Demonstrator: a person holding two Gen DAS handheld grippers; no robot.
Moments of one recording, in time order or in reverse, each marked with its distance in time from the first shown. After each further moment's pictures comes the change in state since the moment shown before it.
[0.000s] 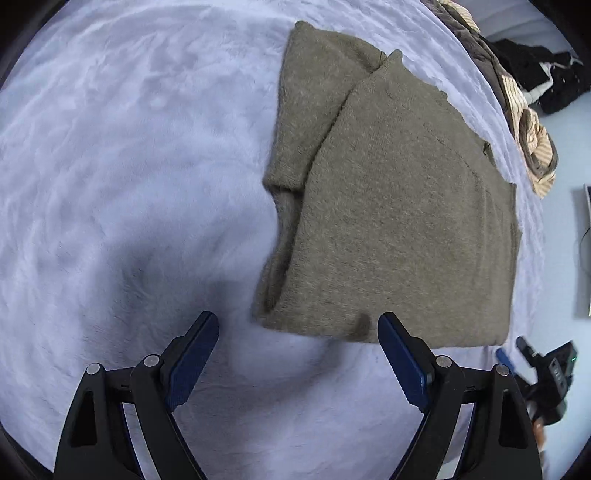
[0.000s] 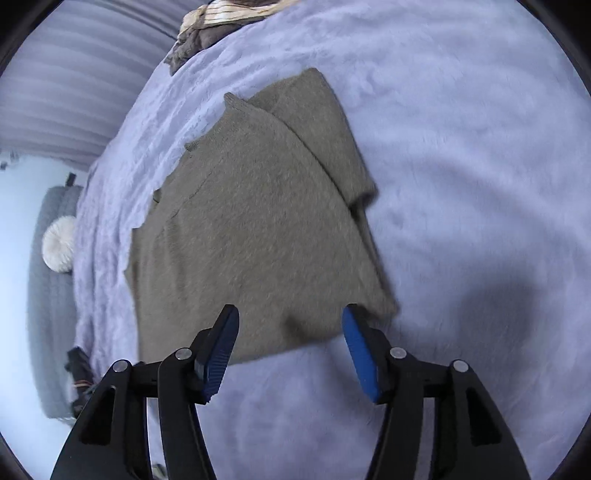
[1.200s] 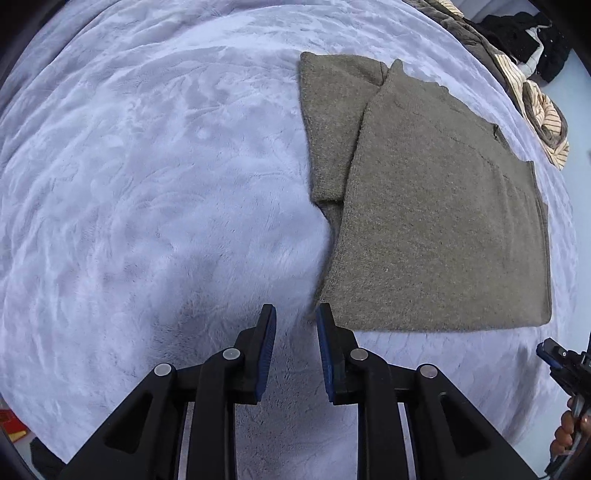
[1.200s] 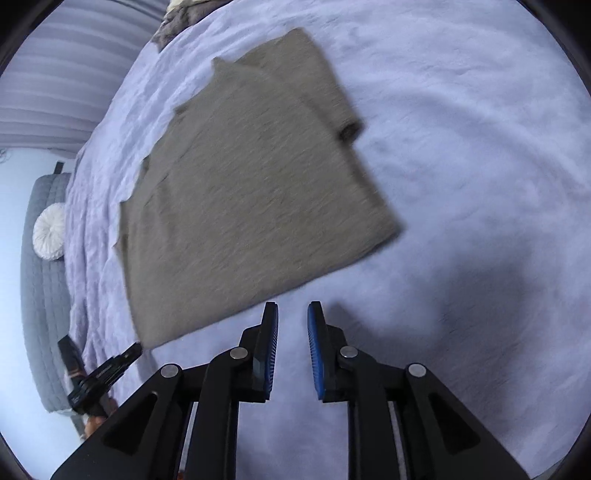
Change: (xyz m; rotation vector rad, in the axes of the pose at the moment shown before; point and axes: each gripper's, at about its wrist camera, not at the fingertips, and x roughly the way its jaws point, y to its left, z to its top) left arm -0.021 0.003 -0.014 0.150 -0.105 0.201; right arm 0.020 0.038 -0.035 -0.110 0.135 -0.046
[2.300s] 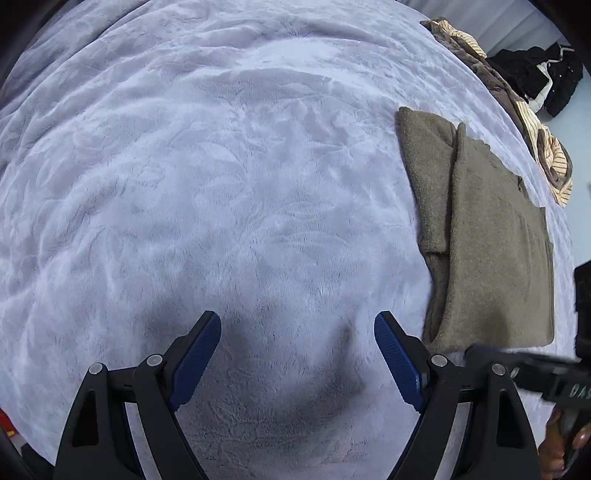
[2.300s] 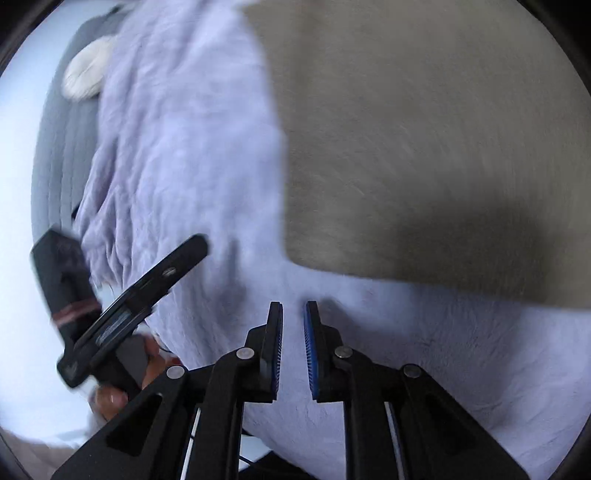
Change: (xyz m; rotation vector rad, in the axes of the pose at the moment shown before) left arm -0.030 0.129 -0.005 -0.066 -0.091 -0.025; right arm 0.199 0.255 -0.049 -0.435 0.332 0.043
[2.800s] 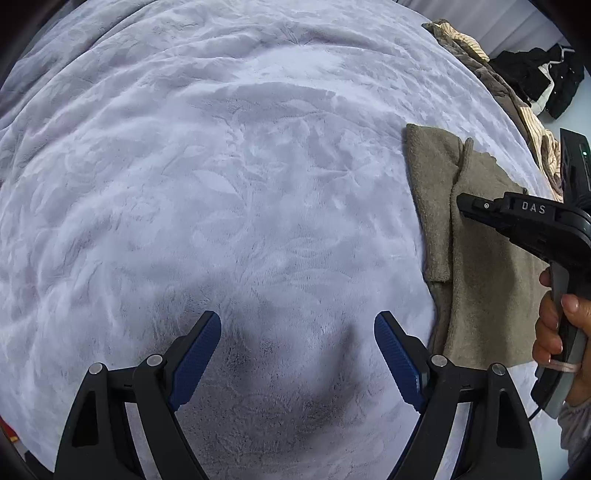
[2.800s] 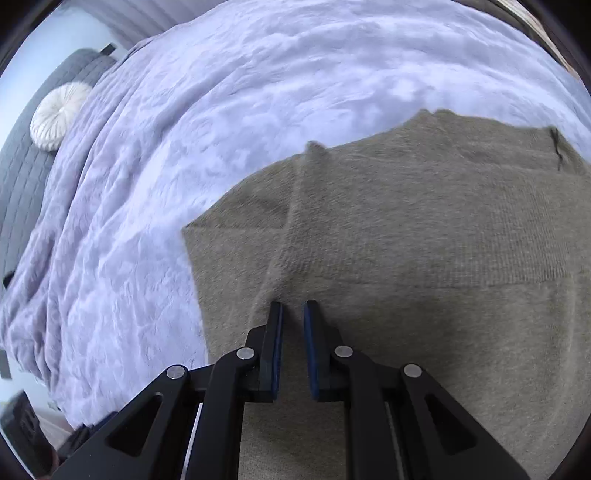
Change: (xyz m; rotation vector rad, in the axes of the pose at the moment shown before) left arm 0.016 -0.007 0.037 0.002 0.003 0.006; right arm -0.006 -0.003 0.126 -0.025 -0.291 -0.325
